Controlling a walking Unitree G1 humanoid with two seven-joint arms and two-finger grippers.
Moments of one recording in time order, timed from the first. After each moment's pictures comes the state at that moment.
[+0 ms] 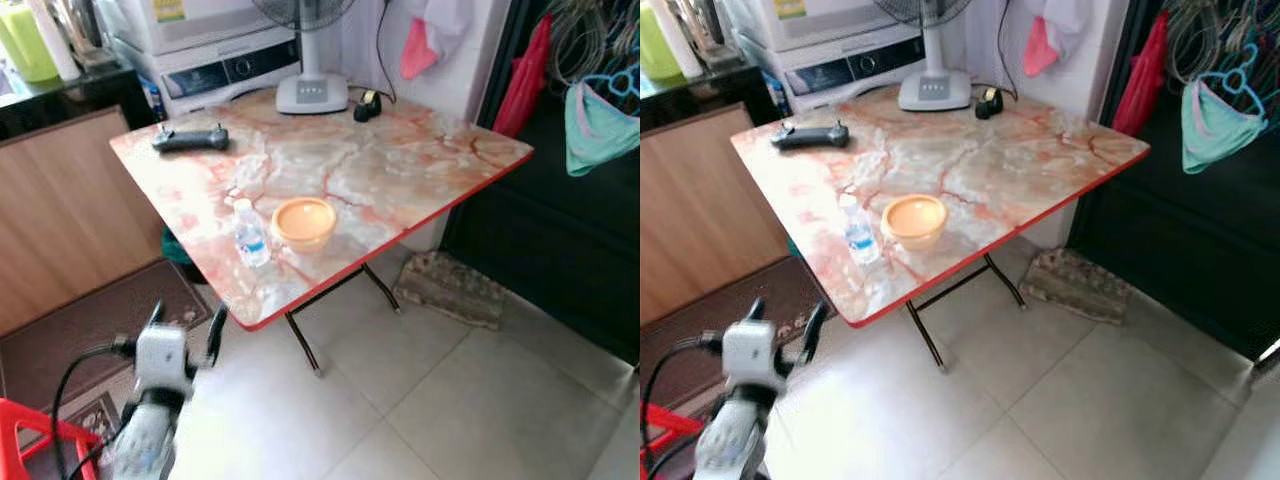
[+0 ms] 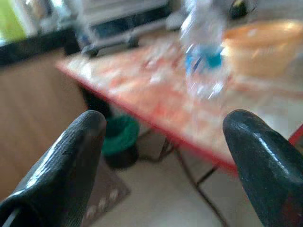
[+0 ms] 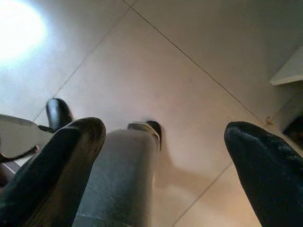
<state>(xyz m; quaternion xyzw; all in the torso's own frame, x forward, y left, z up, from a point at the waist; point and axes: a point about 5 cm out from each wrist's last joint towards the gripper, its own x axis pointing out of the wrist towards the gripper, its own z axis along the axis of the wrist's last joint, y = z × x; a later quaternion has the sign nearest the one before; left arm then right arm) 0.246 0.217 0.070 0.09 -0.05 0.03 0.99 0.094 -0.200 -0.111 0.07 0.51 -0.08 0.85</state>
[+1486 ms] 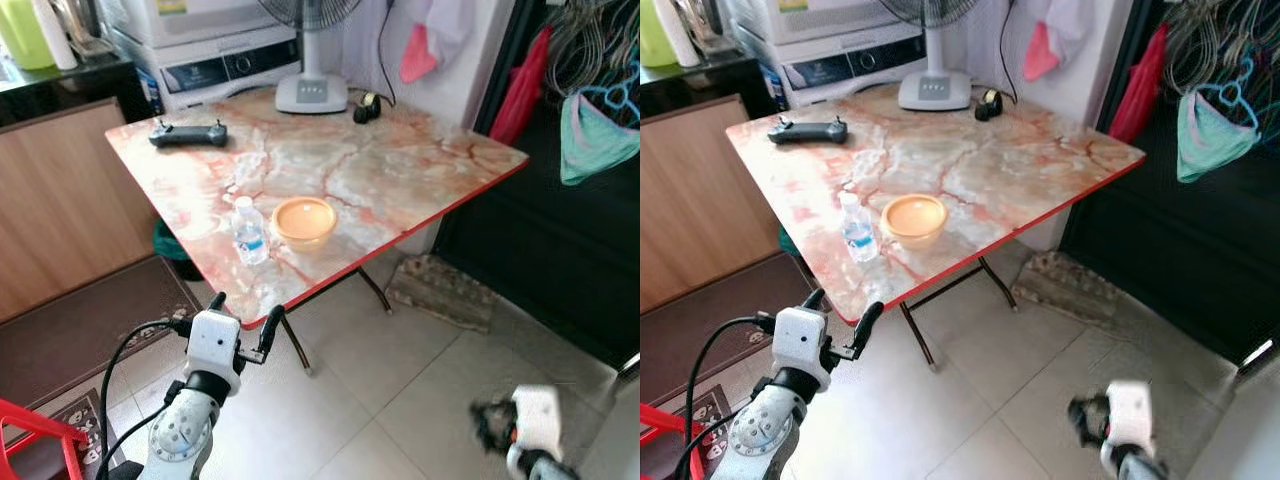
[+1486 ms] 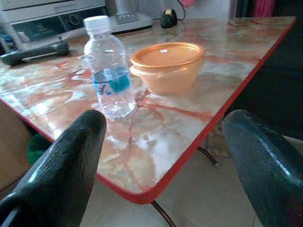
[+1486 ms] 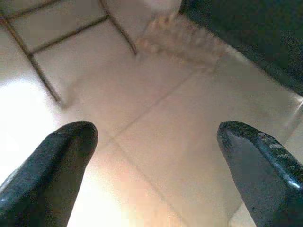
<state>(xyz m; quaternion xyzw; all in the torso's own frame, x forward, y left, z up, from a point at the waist) 0.250 0.154 0.104 0.07 -0.05 -0.10 0.99 0.207 -0.256 -0.043 0.00 0.29 -0.01 0.96</state>
